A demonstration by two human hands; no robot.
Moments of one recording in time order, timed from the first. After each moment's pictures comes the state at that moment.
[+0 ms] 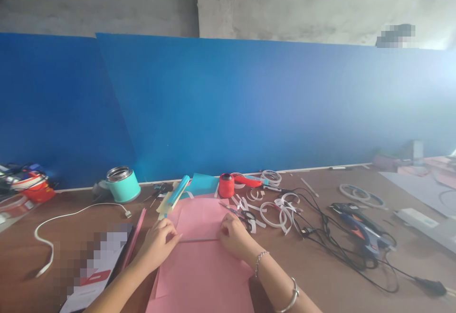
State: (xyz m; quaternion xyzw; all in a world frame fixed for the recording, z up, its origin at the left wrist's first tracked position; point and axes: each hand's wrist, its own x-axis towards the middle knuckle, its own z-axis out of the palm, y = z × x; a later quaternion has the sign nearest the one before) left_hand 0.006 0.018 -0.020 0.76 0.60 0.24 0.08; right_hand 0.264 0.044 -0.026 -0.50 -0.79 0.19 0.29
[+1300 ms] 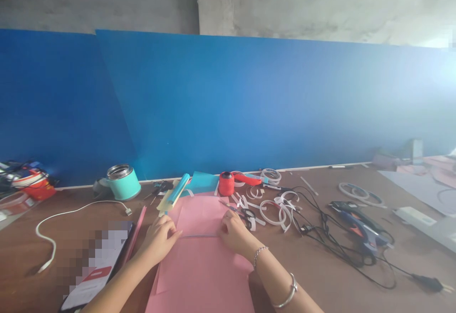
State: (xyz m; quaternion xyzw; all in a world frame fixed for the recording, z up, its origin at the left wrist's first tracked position) left_hand 0.007 0.023 -0.020 0.75 0.64 0.19 0.05; right_hand 0.270 0.053 -0.041 -0.47 -0.83 0.13 0.28
